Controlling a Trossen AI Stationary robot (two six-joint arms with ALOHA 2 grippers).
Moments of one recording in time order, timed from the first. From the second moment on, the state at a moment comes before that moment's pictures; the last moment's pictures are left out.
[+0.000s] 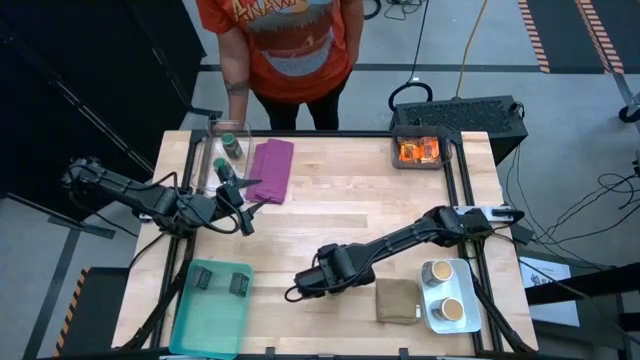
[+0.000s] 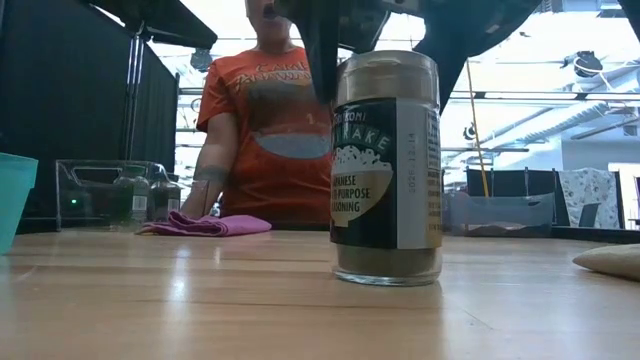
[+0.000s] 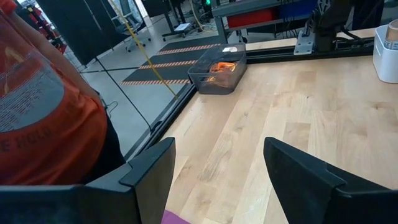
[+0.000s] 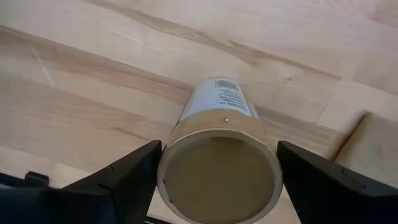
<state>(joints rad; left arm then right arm) -0.32 0.84 0.65 -0.17 -0.79 0.03 0.37 2.29 2.16 -1.31 -0.05 1.69</state>
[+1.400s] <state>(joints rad) -0.32 0.84 0.65 -0.17 -0.79 0.03 0.35 2.25 2.16 -1.31 -0.11 1.60</state>
